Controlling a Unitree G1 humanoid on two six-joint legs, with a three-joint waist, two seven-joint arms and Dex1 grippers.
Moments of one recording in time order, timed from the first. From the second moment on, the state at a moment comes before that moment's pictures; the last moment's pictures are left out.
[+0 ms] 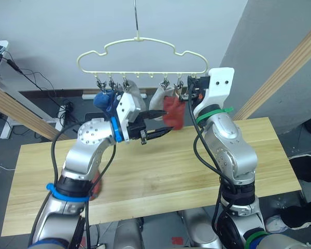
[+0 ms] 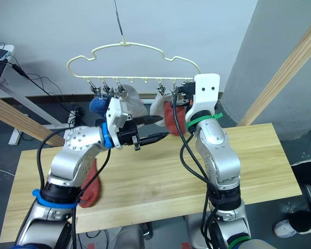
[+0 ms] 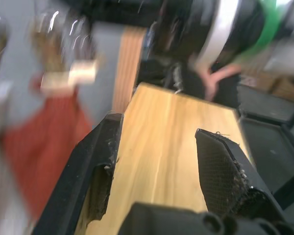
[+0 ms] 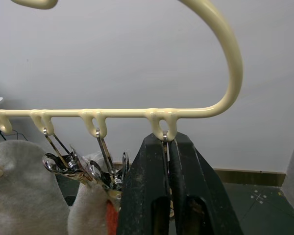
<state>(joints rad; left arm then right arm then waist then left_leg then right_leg) -0.44 0.49 -0.06 -0.11 -0.29 0.23 -0.86 -0.61 0.07 0.06 -0.37 0.10 0.66 -0.02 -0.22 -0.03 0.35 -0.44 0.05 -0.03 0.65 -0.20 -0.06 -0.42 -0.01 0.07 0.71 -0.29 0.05</state>
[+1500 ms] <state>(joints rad) -0.17 0.36 0.43 0.07 -0.31 0.71 -0.15 -0.61 0.05 0.06 -0.37 0.10 0.69 0.02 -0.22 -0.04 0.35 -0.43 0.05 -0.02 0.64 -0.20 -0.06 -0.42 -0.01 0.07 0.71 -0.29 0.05</state>
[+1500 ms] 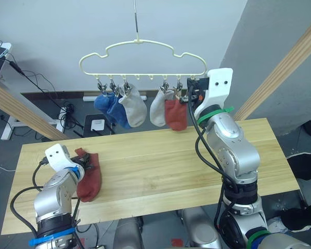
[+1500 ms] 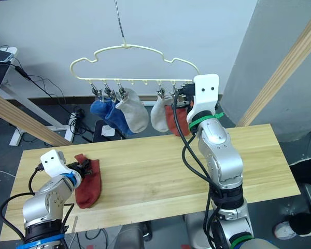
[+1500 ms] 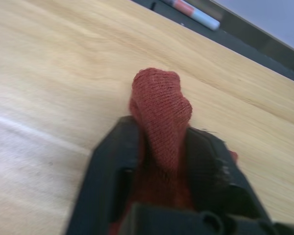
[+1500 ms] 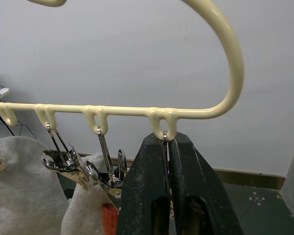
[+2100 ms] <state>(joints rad) -0.38 0.52 -0.06 -0.09 -0.29 0.27 -0.88 -0.61 0.05 0.04 -0.37 0.10 0.69 0.01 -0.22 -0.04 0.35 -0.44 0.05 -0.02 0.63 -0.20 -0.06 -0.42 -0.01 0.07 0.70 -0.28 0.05</state>
